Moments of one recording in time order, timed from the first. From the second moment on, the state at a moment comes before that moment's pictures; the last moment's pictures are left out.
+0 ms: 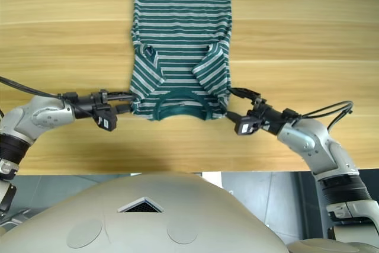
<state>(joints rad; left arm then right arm) -0.11 0.85 -0.47 0.32 0.50 -0.94 -0.47 0.25 -0.89 0.20 0.05 -0.41 -0.68 0.42</state>
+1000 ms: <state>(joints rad) -0.17 0.82 -0.50 0.41 0.44 -0.98 -0.49 0.18 -0.89 0.29 0.15 -0.42 -0.72 0.41</state>
